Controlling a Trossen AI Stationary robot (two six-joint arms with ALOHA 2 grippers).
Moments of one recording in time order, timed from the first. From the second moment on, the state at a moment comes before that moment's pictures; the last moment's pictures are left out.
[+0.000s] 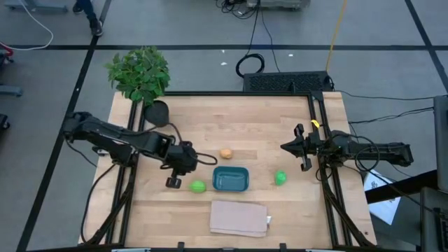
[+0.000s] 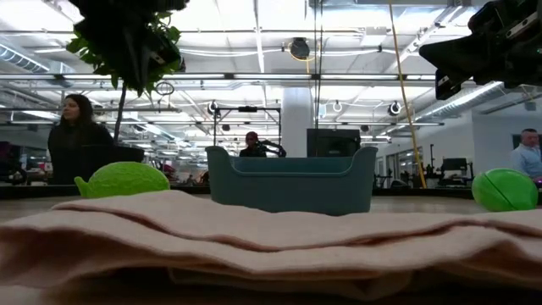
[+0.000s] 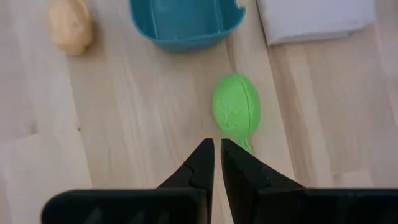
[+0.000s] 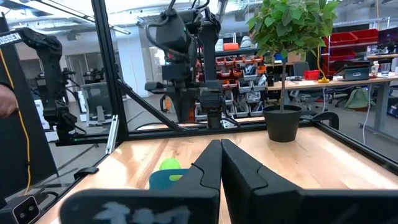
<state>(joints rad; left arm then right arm) -0.21 1.38 1.08 -0.86 0.08 -0.01 -0.06 0.14 0.02 0.26 -0.10 0.12</state>
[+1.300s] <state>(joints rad) -0.27 1.59 1.08 -0.67 0.20 -0.23 -0.06 0.17 0.02 0.23 -0.10 0.12</state>
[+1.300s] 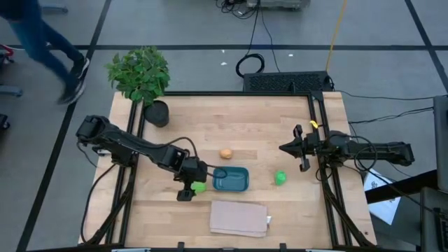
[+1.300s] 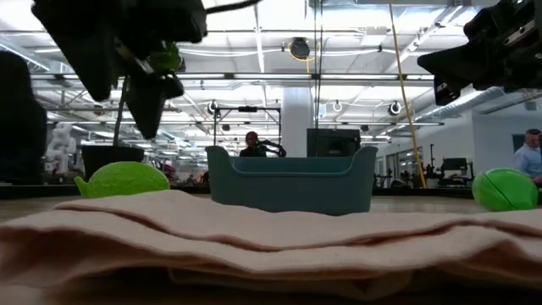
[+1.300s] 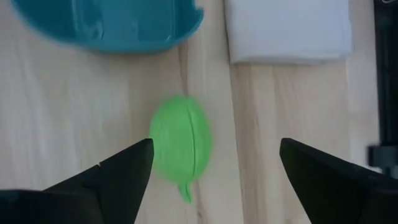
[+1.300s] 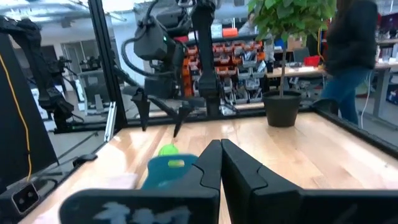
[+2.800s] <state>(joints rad) -0.24 1.72 0.94 -0.47 0.18 -0.18 -0.06 0.20 0.02 0.24 -0.10 0.12</state>
